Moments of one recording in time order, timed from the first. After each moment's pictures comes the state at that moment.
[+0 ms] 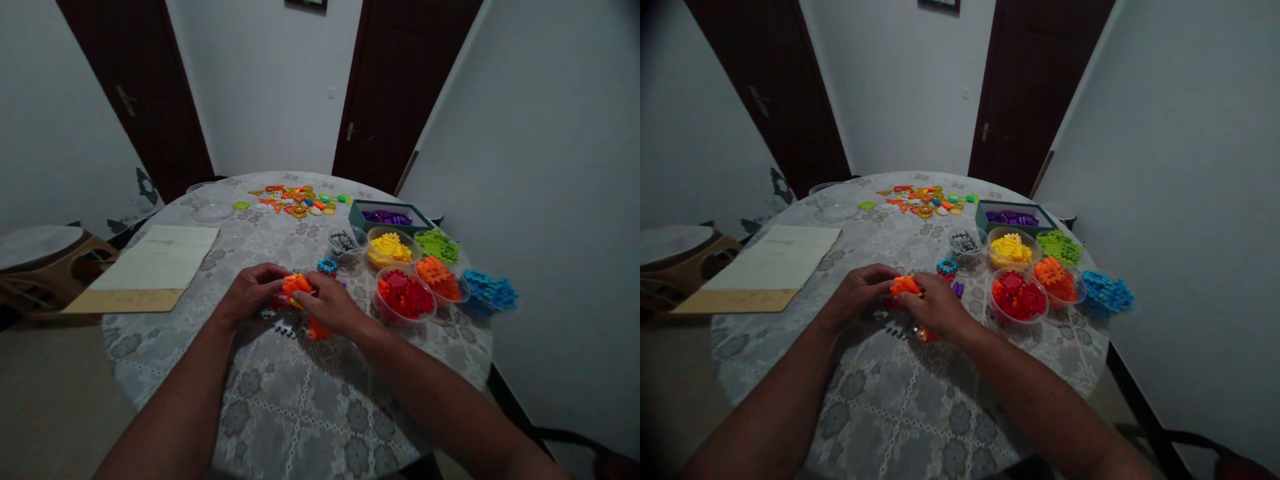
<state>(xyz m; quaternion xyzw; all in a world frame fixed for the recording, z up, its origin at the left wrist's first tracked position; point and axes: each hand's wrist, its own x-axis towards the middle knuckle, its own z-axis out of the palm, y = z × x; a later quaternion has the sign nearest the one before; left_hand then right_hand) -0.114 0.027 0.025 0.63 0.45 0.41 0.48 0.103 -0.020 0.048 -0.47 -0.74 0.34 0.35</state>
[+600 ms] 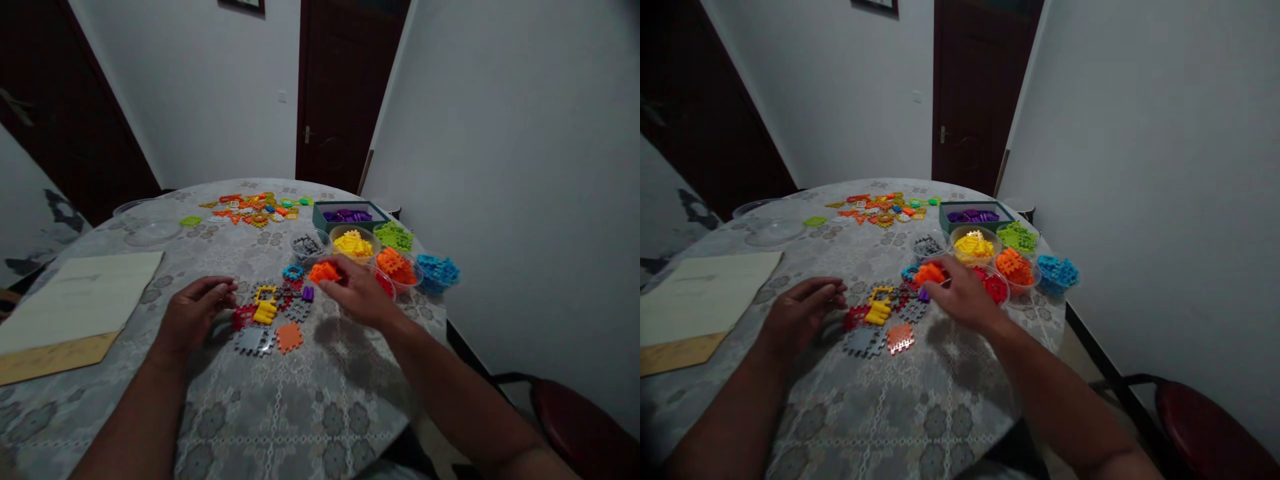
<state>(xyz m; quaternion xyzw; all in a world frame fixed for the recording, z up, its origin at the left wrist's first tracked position) -0.121 0.038 0.018 0.51 0.46 0.51 0.52 0.201 -0.056 0.101 -0.55 -0.69 0.25 0.41</state>
